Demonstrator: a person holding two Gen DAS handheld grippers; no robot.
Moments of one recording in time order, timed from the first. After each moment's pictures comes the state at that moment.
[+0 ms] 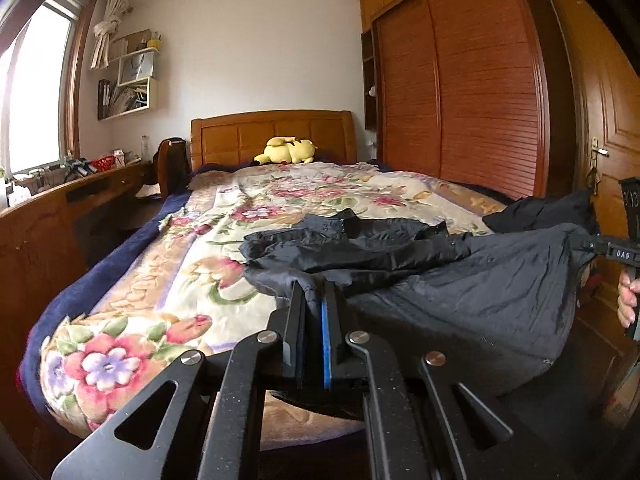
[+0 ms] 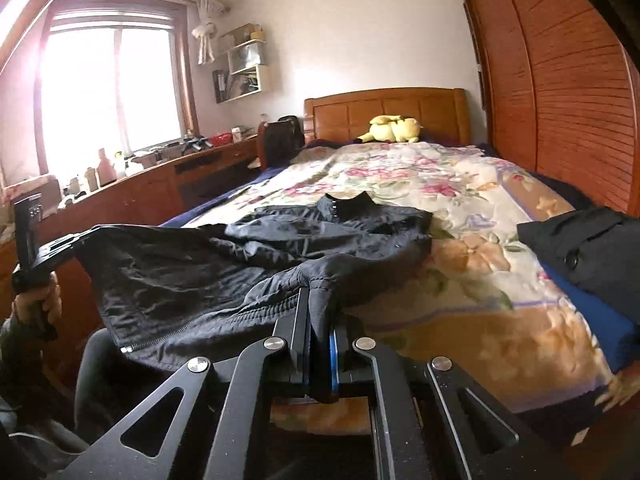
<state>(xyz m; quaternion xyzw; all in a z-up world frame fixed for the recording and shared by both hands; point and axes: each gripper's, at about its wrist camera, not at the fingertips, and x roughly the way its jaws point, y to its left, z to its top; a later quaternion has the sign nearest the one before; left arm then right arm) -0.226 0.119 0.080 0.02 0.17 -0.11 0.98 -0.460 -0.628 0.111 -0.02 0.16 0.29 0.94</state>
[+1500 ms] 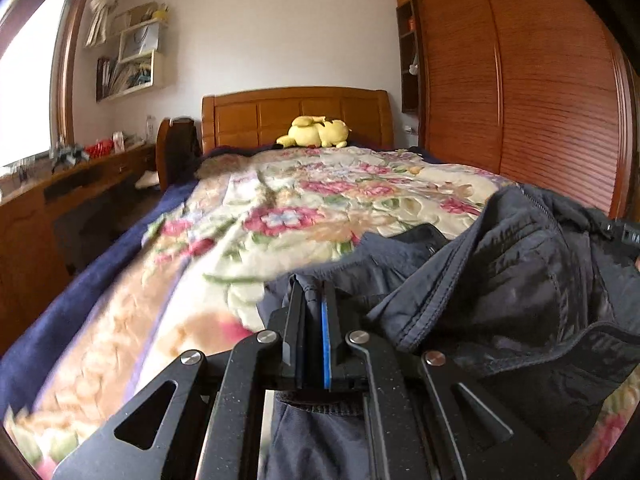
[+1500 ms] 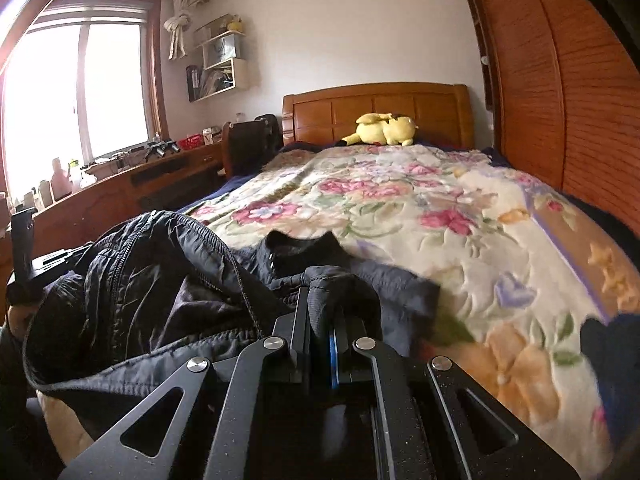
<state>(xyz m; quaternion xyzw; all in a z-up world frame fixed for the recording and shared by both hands) 0.070 0.126 0.054 0.03 0.20 -0.07 0.98 -0.140 -0.523 0.142 -0.03 0.16 0.27 0.95</state>
